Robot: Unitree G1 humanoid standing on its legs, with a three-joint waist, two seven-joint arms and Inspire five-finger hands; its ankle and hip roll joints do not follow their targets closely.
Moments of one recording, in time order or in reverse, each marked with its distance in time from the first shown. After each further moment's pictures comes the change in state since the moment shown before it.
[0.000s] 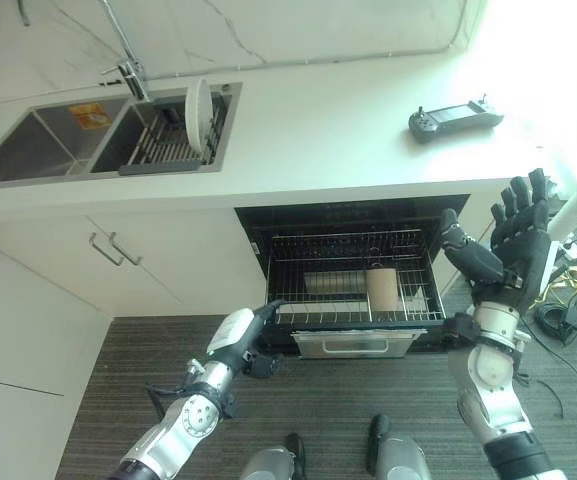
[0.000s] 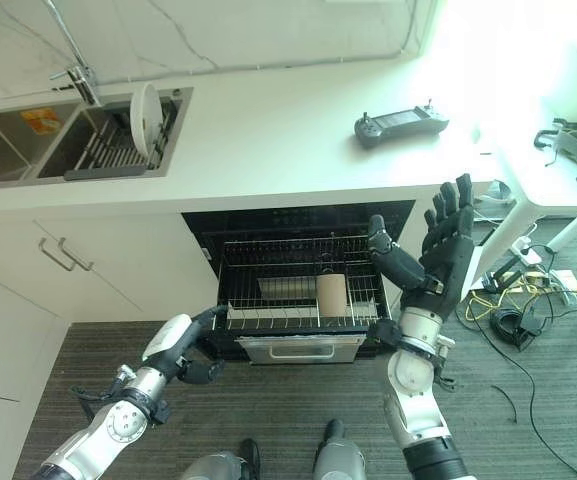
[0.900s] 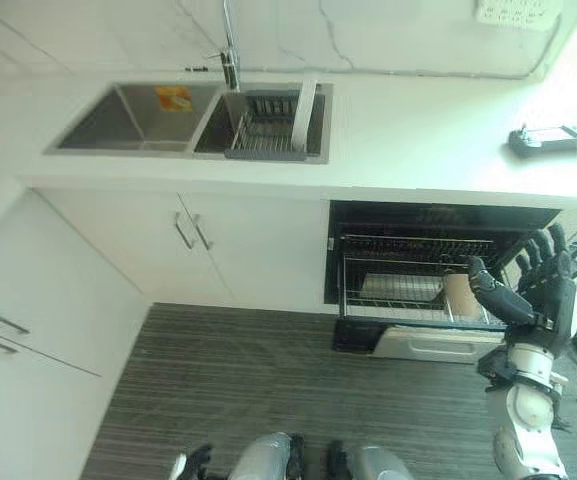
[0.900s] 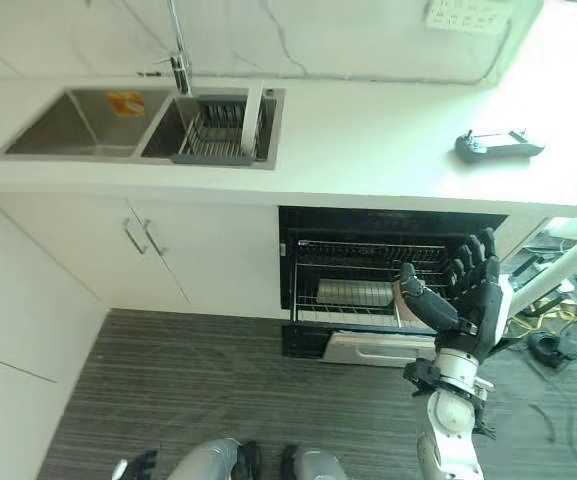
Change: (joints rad) left arm 0.090 -0.309 0.225 0.912 -0.256 0.081 -0.122; right arm 0.036 -0.019 -0.120 0.101 0.069 0.015 0.175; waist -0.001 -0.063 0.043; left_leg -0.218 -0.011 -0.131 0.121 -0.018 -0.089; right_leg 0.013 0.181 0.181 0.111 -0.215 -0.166
